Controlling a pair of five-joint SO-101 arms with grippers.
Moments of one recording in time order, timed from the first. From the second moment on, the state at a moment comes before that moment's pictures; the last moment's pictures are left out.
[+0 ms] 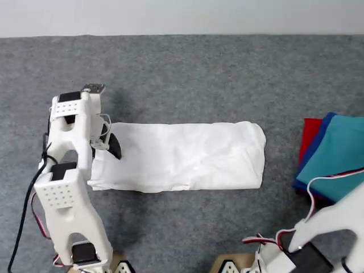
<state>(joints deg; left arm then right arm) -13.5 37.1 -10.6 85.4 -4.4 47.2 -17.4 -19.7 100.7 33.5</state>
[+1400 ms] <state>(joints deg) -10.1 19.5 -10.7 98.8 -12.6 47.2 -20.6 -19.7 100.7 36.4</state>
